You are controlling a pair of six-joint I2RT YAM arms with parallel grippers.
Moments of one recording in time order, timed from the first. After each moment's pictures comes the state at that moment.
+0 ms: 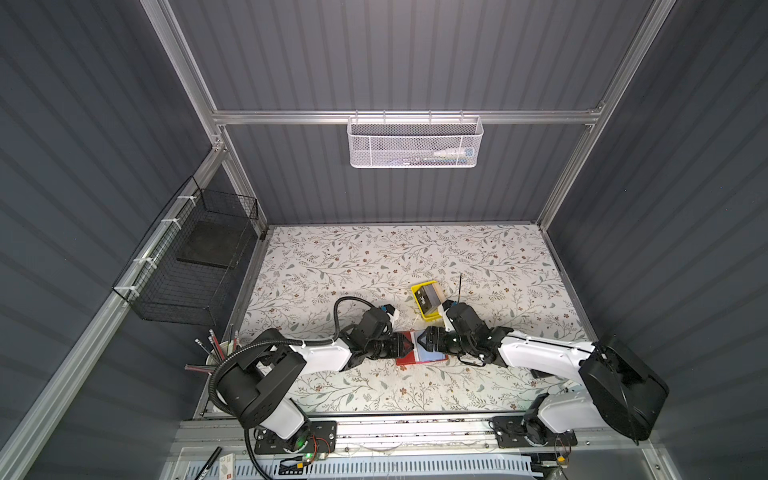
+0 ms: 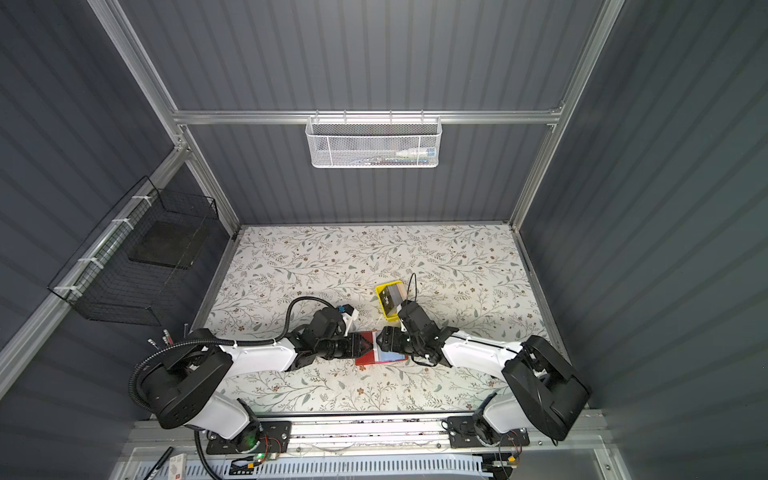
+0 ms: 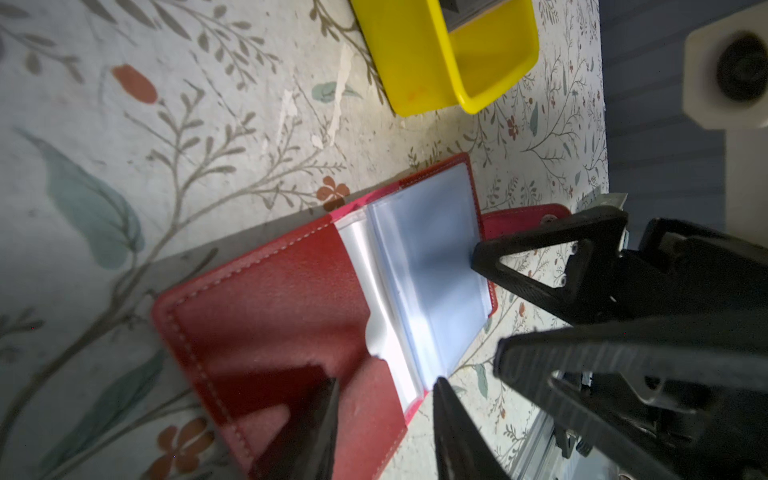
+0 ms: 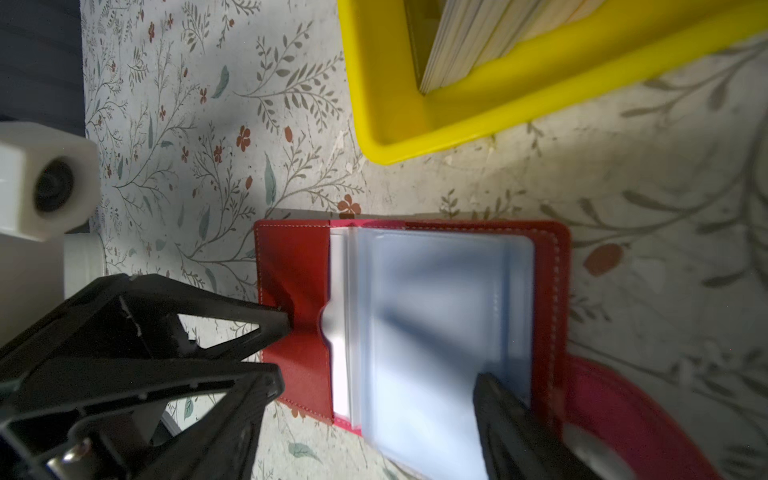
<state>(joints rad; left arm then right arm) -0.80 1.55 0.55 0.22 0.38 -0.76 0.74 1.38 0.56 -0.03 -0.20 0.80</state>
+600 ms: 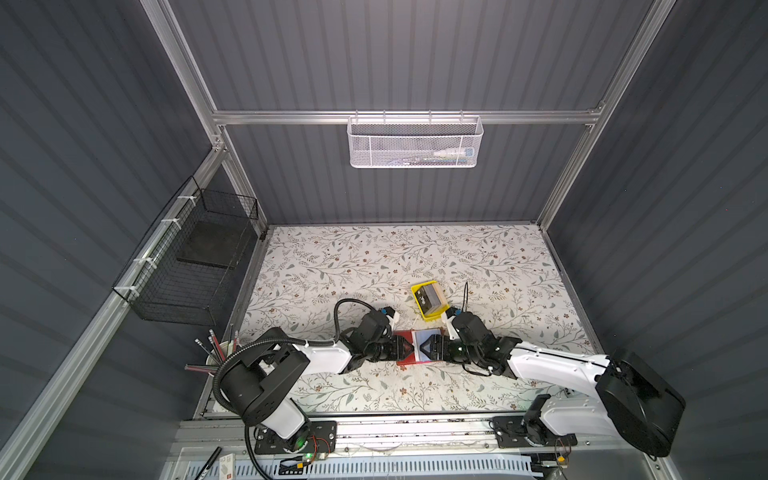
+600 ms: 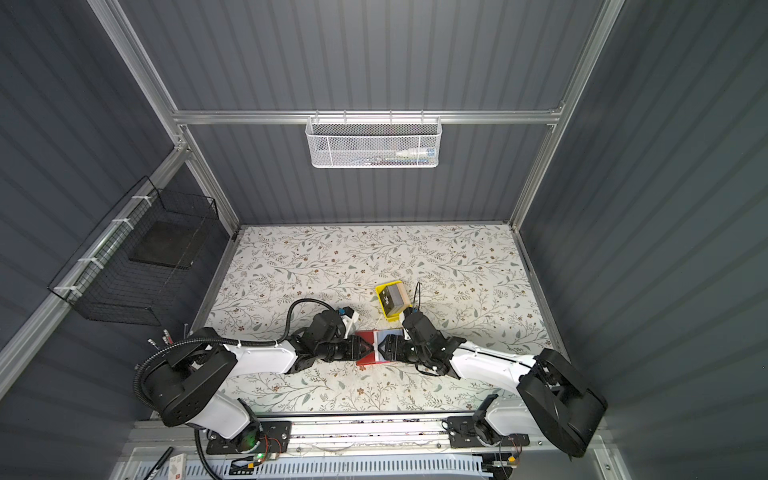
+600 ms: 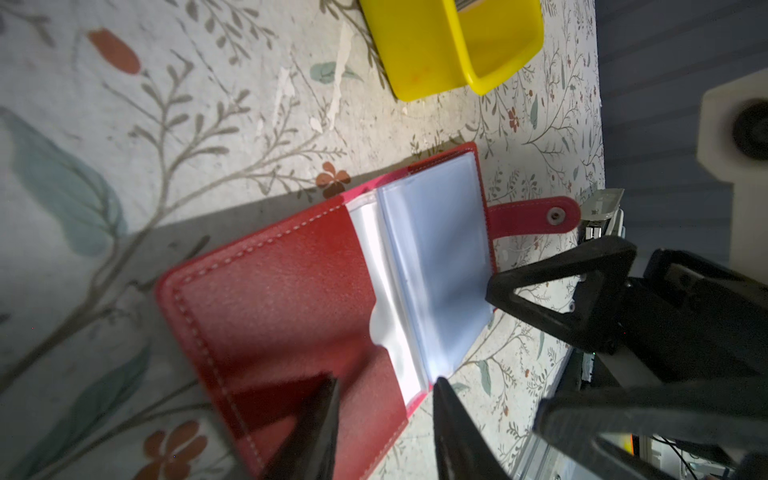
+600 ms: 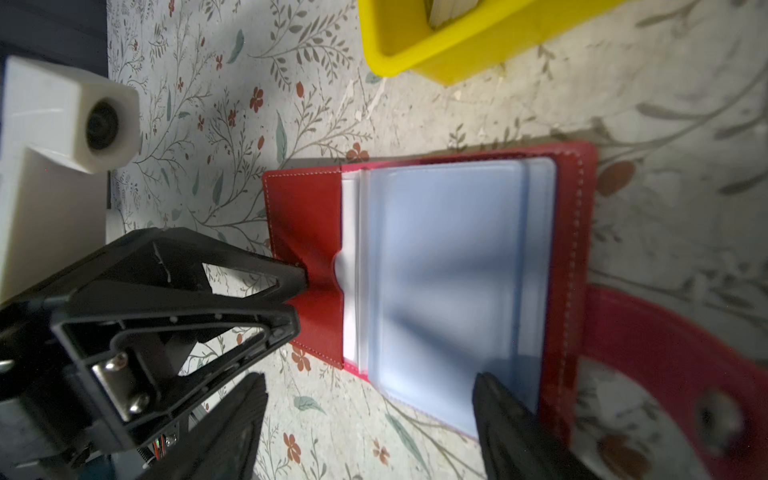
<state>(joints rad) -0.81 1.56 0.53 0.28 0.37 -0.76 0.77 1.30 0.47 0.00 -0.20 0.84</state>
